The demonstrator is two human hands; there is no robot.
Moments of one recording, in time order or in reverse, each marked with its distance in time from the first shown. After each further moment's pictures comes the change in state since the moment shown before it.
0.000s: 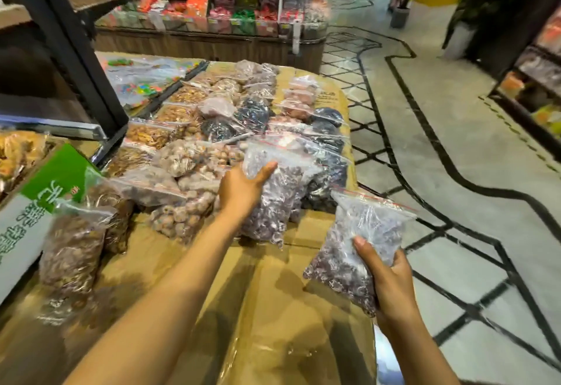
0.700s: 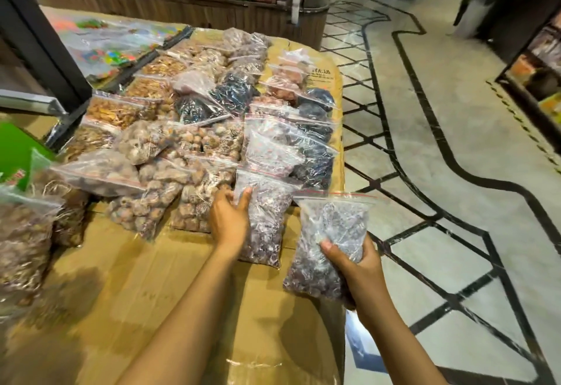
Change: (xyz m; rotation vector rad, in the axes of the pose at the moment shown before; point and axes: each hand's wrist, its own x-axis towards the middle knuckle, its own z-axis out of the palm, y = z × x) left_hand -0.025 -0.048 0.084 -0.004 0.182 -0.204; right_hand 0.061 0.008 -0.022 -0.179 -0.132 0.064
